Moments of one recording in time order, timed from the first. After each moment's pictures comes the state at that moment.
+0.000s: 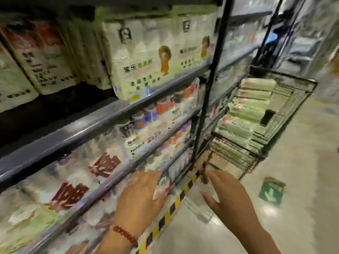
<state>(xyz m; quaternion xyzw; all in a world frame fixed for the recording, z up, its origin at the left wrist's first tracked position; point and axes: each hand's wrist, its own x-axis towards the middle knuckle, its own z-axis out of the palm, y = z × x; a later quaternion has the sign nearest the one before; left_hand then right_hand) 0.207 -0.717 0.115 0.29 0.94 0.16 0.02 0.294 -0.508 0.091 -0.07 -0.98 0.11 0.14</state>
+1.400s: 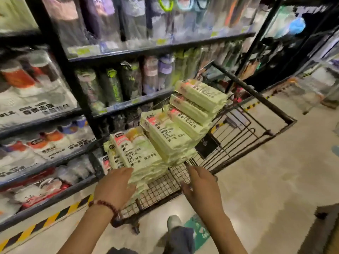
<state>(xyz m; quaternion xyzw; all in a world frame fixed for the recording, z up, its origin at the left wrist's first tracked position) 0.078 0.040 -0.034 0.12 0.97 0.10 0.17 0.136 0.280 -0.014 0.00 -1.00 0.09 0.04</state>
